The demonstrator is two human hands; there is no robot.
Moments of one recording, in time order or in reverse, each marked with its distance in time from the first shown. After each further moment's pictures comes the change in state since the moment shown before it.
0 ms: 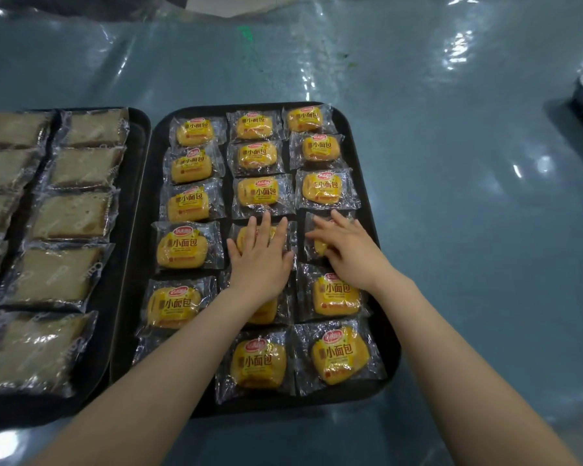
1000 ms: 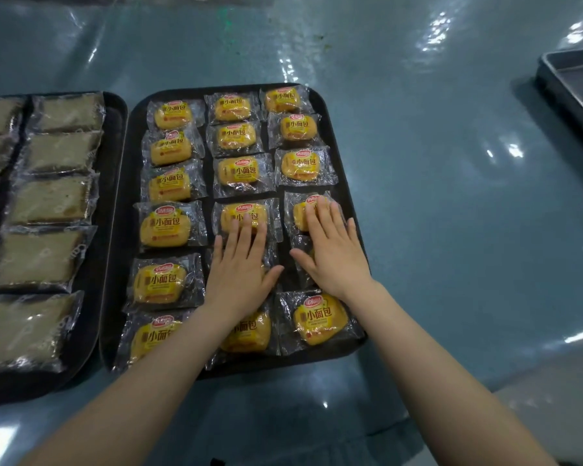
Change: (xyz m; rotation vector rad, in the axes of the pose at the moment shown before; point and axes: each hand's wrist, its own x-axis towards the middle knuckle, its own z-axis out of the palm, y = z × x) left_hand -0.055 -0.013 0.026 0.178 0.164 0.136; right_hand -0.046 -0.018 0.035 -0.218 0.098 0.206
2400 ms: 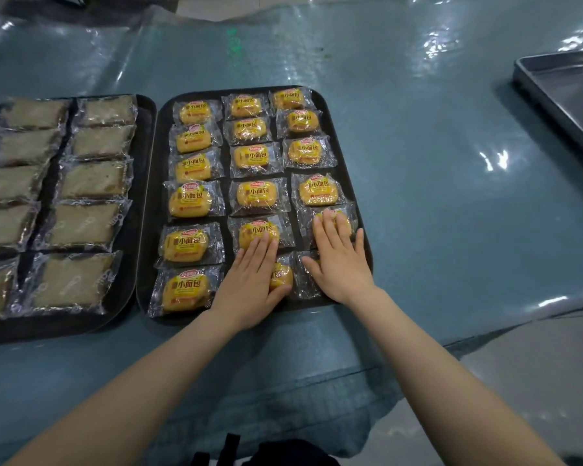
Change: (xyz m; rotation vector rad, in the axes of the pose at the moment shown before) left_hand -0.087 0.001 0.004 -0.053 -0.081 0.181; right_hand -0.081 -0.019 0.010 -0.050 -0.016 0.017
